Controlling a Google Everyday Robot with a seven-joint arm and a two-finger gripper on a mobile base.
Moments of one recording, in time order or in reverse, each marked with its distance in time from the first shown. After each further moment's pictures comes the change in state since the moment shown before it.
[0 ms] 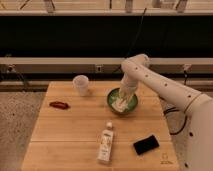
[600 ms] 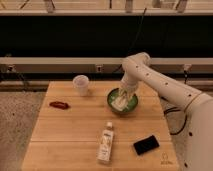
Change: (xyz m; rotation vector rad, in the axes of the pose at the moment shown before) arm 0.005 0.002 -0.005 0.001 0.001 0.007
